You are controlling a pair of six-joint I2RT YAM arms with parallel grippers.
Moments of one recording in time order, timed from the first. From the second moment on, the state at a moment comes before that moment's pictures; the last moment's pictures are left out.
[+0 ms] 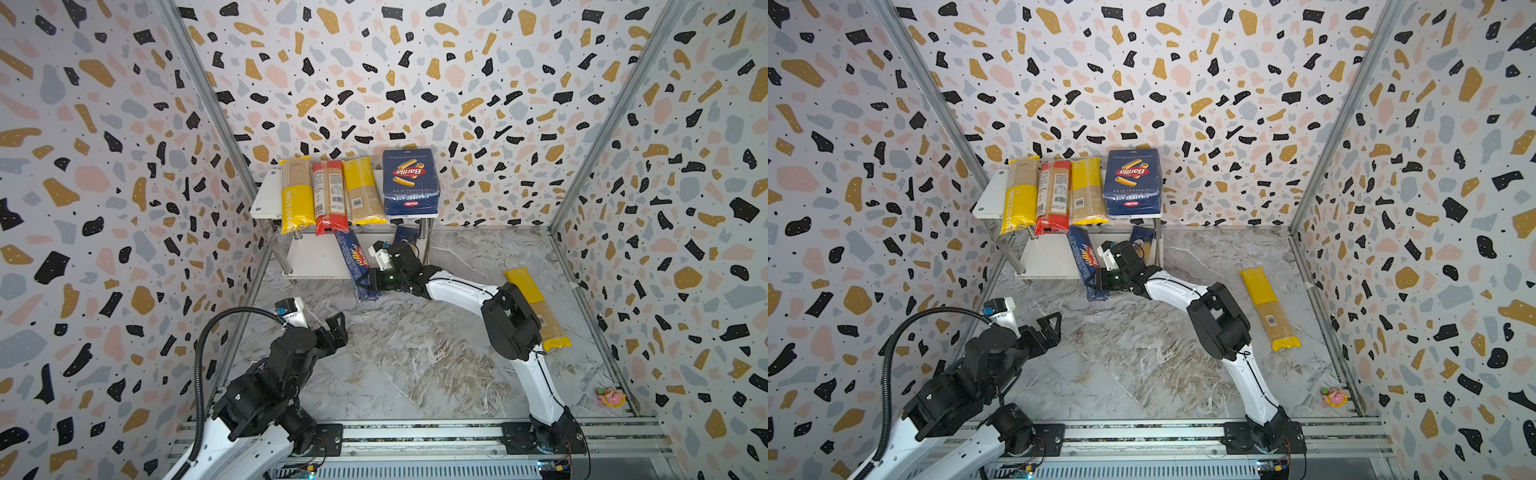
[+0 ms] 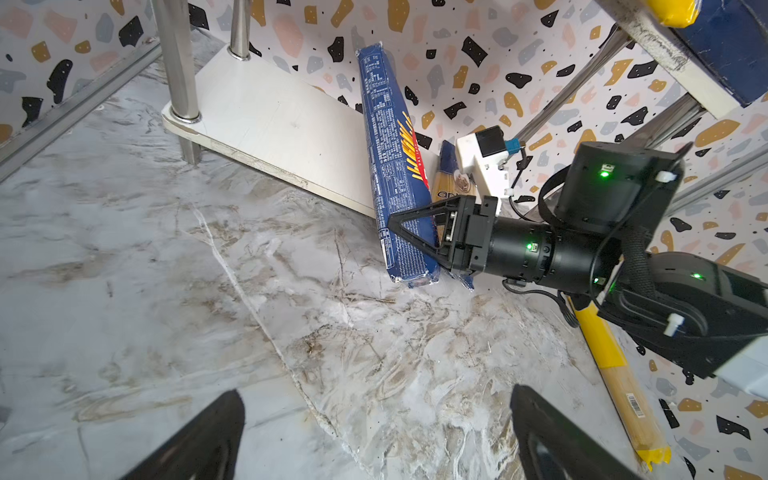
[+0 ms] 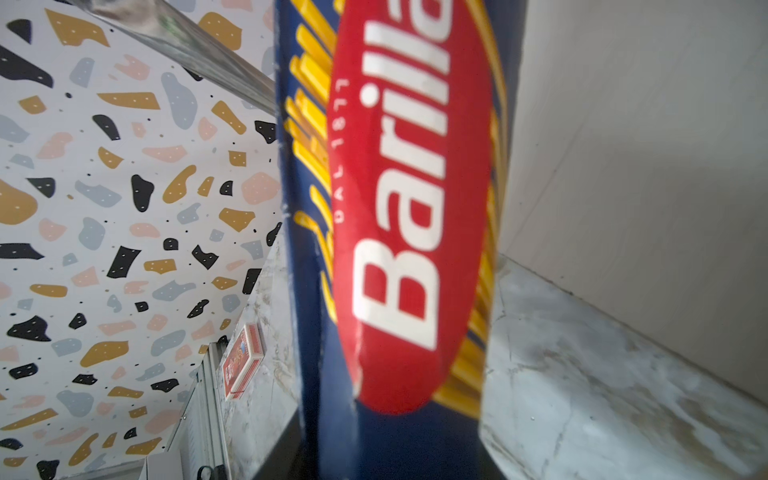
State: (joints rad) left arm -0.66 0.48 0.73 -0.77 -0.43 -0.77; right arm 0.78 2.26 1.77 -0.06 -0.48 0.63
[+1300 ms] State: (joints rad) left arm -0.66 0.43 0.73 -0.80 -0.45 -0.78; right arm 0.76 2.41 2.01 -0.06 -0.40 0.70
